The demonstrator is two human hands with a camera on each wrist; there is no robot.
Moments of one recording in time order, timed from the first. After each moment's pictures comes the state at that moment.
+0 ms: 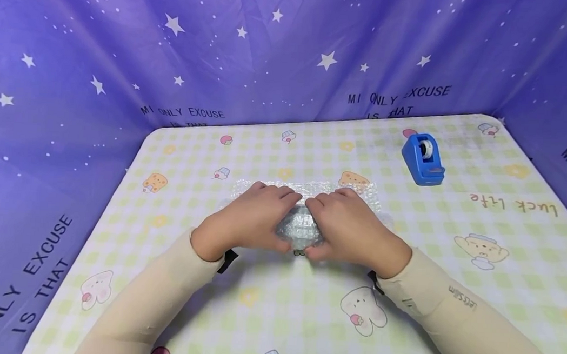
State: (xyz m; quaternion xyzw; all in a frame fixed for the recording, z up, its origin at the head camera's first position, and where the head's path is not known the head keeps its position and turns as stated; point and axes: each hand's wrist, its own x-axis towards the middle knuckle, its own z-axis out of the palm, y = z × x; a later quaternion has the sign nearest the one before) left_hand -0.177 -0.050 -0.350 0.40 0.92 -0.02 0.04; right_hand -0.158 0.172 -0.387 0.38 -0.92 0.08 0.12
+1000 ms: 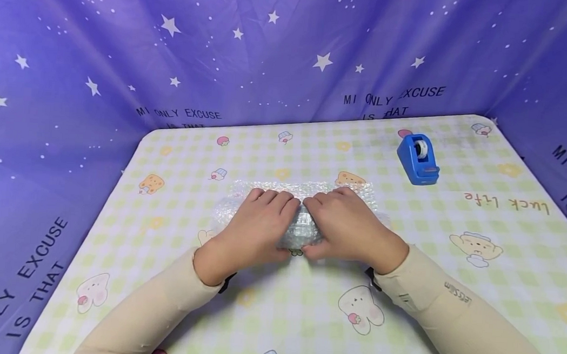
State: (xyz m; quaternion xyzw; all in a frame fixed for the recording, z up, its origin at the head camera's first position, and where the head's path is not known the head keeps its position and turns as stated) left_hand -0.151 -0.046 -0.372 0.39 0.91 -0.06 -0.13; right_hand -0.161 0.174 -0.387 0.37 -0.92 0.09 0.11
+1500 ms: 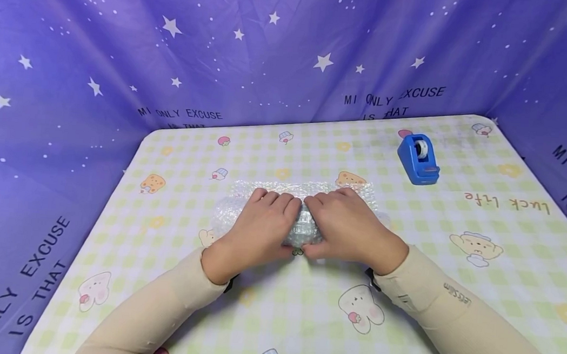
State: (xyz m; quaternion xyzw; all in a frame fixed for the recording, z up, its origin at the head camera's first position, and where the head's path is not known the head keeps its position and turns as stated) left_hand -0.153 -0.039 -0.384 0.38 0.91 -0.06 -0.18; right_hand -0.158 0.173 -0.388 0.35 -0.93 0.08 0.11
